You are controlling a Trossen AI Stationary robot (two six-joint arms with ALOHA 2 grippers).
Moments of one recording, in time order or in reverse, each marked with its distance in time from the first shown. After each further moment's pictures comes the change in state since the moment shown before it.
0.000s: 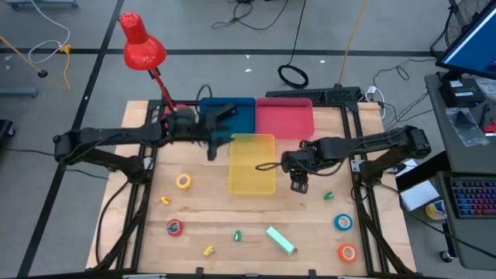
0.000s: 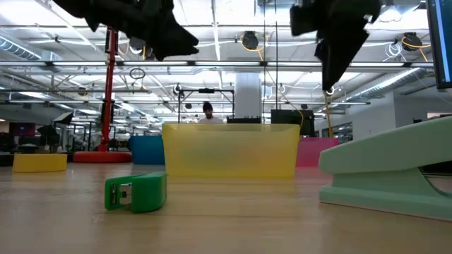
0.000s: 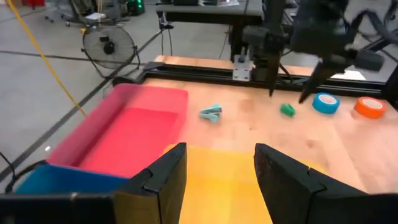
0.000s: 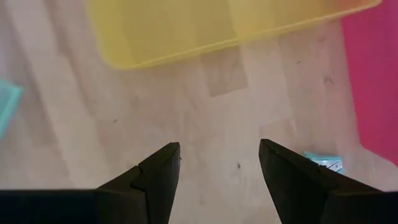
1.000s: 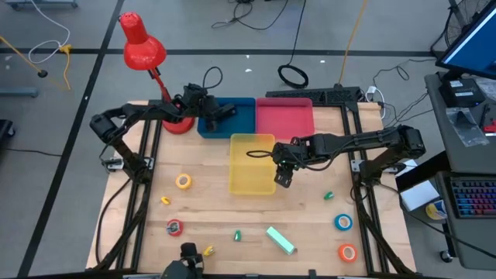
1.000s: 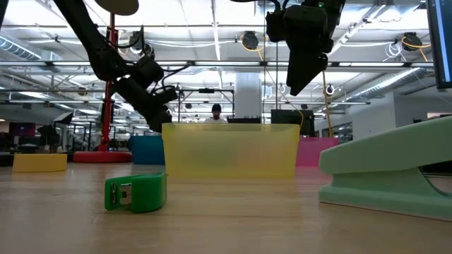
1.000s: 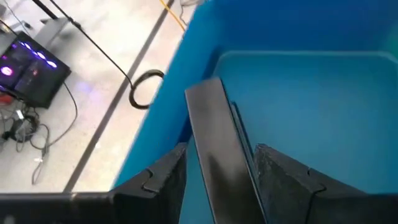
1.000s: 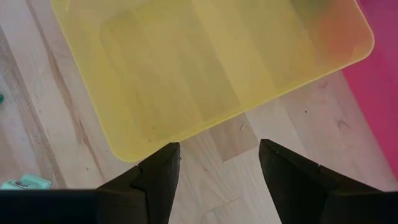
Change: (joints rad) left arm 0.585 0.472 -0.001 0.133 0.109 0.551; right arm -0.087 0.071 0.000 0.238 0.000 0.106
